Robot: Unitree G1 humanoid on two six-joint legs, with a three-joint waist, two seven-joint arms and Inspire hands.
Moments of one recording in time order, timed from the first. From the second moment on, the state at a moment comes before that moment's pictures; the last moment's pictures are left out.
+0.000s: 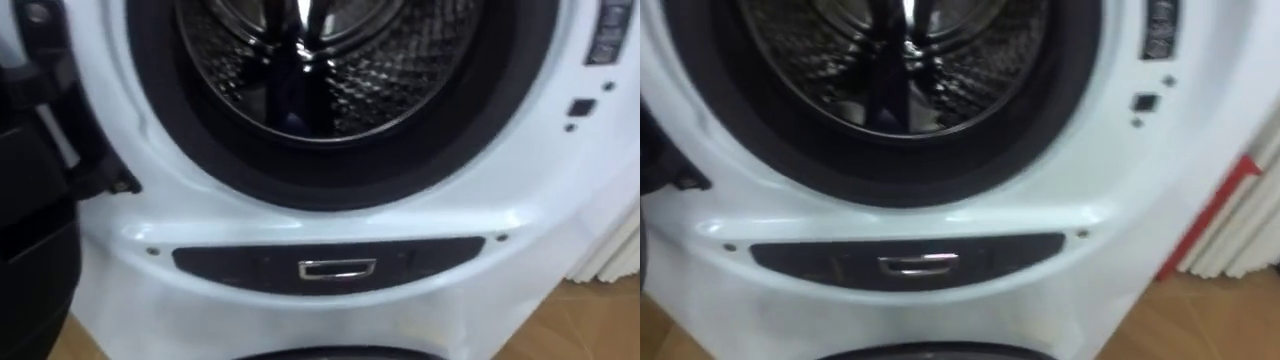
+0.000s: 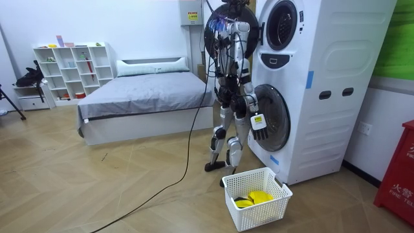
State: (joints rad) left arm 0.21 0.19 0.02 1.08 0.31 0.02 0.41; right arm 0.08 -0.20 0.02 1.18 0.24 0.02 0.07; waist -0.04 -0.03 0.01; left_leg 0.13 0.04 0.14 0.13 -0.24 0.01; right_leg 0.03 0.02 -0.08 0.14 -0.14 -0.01
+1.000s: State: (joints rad) left arm 0.21 0.17 0.07 1.03 0.40 0.05 0.28; right arm 0.09 -0.21 0.02 1.16 0.15 0.01 0.06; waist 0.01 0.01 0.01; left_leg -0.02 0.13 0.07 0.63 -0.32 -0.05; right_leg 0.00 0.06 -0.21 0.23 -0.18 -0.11
